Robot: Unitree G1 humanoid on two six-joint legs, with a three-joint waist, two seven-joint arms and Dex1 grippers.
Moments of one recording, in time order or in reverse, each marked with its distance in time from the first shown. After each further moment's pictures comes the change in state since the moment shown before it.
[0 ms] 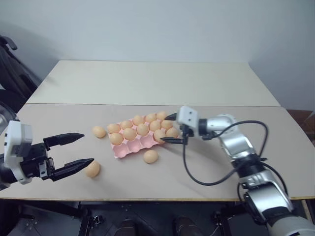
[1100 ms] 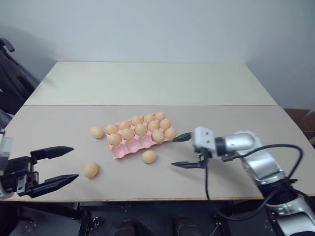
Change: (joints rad) left arm 0.122 0.038 0.066 0.068 -0.009 -0.018 -0.198; right arm 0.211 -0.116 0.134 -0.346 0.033 0.102 0.027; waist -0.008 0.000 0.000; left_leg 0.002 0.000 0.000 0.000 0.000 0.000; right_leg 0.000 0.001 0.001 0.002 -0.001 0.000
